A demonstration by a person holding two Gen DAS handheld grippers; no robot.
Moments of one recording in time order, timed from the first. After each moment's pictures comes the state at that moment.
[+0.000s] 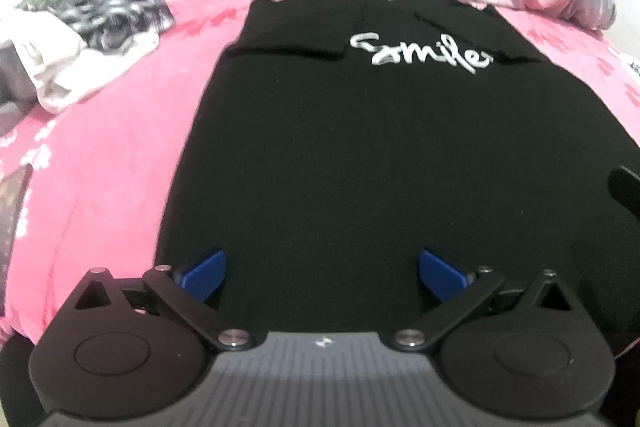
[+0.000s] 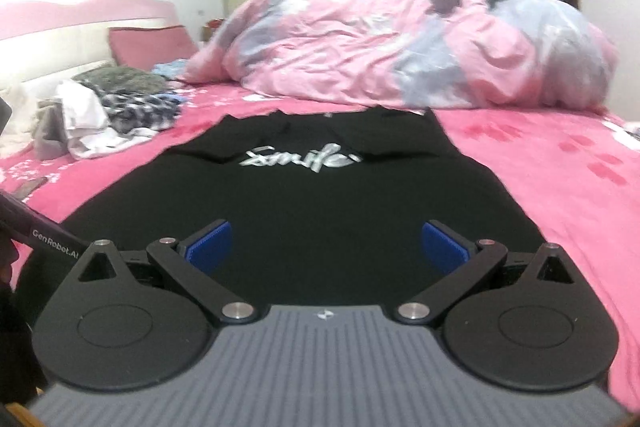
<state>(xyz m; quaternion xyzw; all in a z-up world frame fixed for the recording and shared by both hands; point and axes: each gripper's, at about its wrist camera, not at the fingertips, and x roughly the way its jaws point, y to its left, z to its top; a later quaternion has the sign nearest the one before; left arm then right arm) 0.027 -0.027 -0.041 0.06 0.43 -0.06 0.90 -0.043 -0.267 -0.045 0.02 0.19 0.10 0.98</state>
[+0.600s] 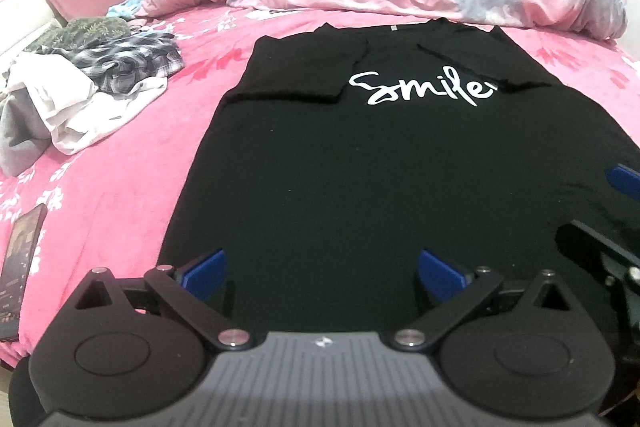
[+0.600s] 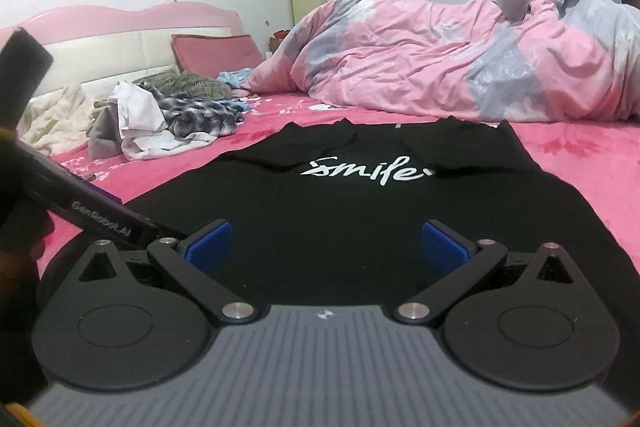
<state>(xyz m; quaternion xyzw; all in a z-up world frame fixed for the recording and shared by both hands) 0.040 -0.062 -0.036 0.08 0.40 -0.02 0.91 -0.019 -0.256 -0.064 0.04 0.16 0.20 0.97</state>
